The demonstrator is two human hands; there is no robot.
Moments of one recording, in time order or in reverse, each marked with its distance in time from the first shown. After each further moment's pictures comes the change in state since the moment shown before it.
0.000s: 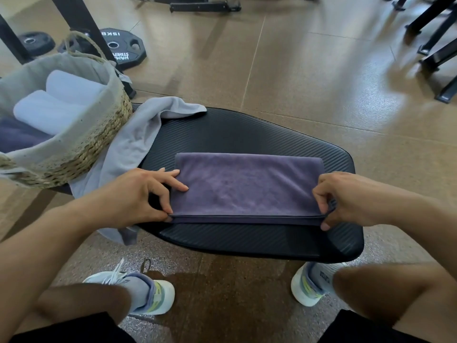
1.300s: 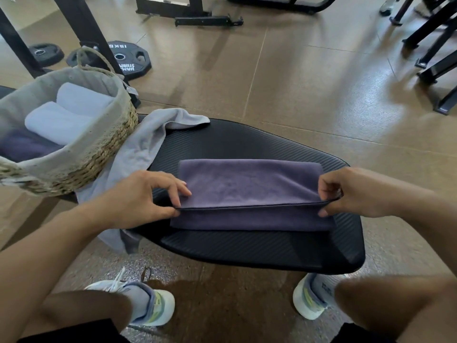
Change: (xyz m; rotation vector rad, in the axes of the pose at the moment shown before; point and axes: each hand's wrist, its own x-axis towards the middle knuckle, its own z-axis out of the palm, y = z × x) left_hand 0.005 0.026 -0.009 -0.046 0.151 -0.018; right_hand 0.007 0.016 -0.018 0.152 0.141 0.023
